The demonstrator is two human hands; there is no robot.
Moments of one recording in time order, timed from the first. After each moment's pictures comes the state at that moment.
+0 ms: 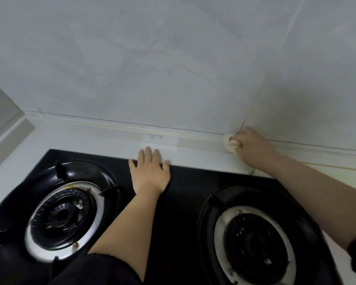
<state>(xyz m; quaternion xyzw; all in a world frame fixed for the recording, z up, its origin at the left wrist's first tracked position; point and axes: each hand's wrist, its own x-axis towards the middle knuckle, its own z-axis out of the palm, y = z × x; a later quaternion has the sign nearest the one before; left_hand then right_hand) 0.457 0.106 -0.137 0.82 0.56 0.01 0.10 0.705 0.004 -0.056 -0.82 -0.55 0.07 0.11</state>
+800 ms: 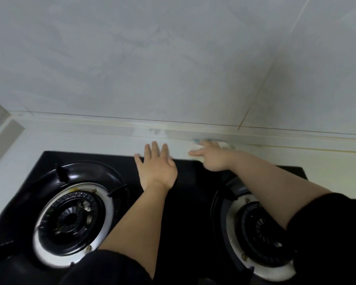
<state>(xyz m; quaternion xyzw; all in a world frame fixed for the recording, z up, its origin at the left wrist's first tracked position) 0.455 0.106 -0.134 0.85 0.51 0.00 0.11 0.624 0.047 -0.086 -0.78 -0.57 0.25 -0.08</state>
